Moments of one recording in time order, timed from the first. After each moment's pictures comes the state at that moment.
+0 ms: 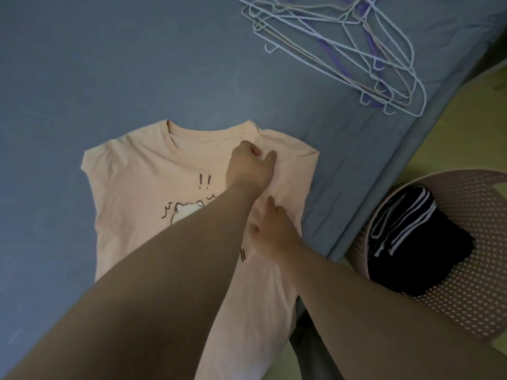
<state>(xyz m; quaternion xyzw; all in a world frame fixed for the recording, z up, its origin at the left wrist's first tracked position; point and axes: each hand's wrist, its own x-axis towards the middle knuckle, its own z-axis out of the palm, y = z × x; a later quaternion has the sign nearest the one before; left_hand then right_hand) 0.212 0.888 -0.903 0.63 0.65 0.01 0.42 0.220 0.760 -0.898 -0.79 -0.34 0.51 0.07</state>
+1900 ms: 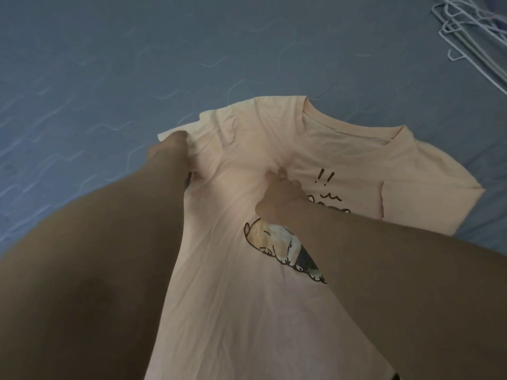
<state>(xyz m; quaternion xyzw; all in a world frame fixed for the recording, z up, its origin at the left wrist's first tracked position) -0.115 1.012 -0.875 0.35 0.90 -0.03 0.27 0.044 0.906 -0.927 -0.69 -0.53 0.48 -0.10</state>
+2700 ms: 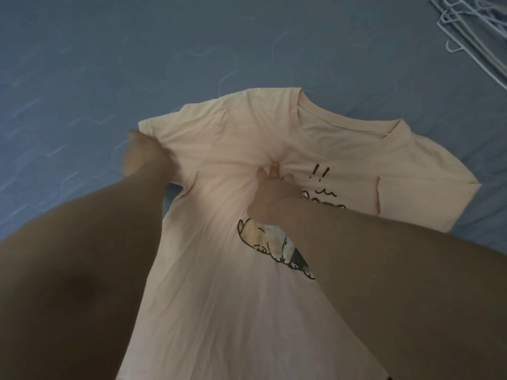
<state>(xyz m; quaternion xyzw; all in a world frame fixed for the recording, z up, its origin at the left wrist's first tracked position) -0.169 1.006 -0.931 0.46 0.88 -0.05 0.13 0.039 0.909 -0.937 -0.67 -0.57 0.44 -0.18</state>
